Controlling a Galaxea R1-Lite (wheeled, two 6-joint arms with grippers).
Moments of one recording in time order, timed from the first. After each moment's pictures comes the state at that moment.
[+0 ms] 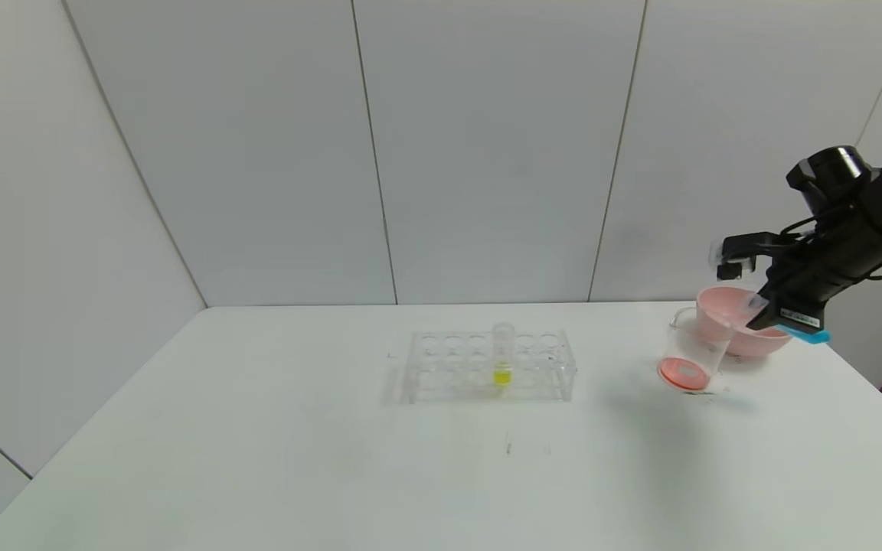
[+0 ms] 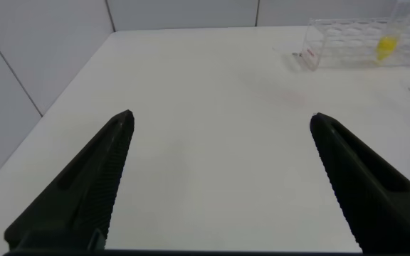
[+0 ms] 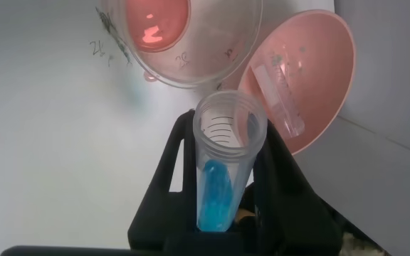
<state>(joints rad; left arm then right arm) 0.00 0.00 0.00 0.00 0.00 0.00 -0.06 2.13 -2.00 0.88 0.01 -1.16</state>
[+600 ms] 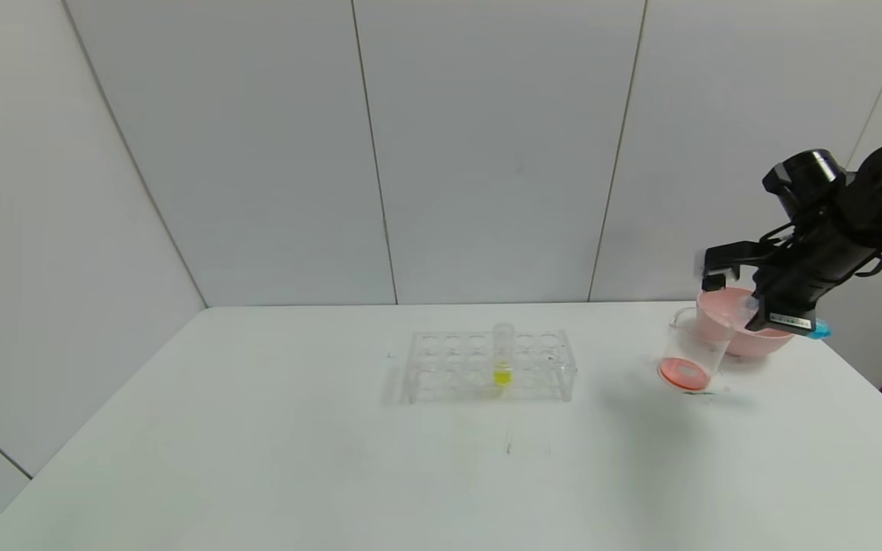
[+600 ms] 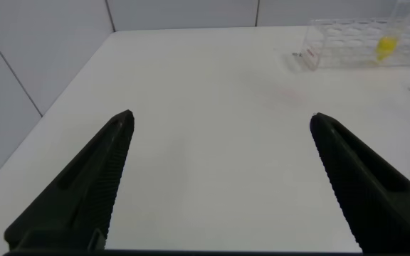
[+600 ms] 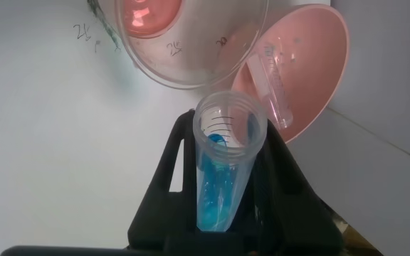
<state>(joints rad) 0.00 0.00 0.00 0.00 0.00 0.00 -0.01 2.15 -2.00 0.87 -0.13 -1.19</state>
